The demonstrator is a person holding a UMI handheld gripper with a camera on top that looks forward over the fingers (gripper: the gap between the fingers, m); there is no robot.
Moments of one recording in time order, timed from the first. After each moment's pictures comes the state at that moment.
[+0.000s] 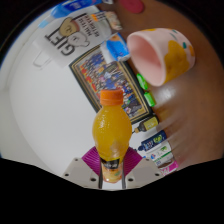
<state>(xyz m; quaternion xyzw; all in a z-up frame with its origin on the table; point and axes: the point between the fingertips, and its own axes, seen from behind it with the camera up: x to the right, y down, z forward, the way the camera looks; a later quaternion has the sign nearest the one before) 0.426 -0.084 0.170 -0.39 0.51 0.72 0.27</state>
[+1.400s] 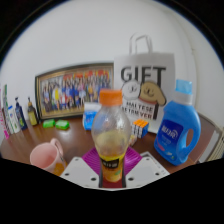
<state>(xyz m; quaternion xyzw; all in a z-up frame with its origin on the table) 0.732 -0.068 -0.011 -0.82 0.09 -0.01 0.57</state>
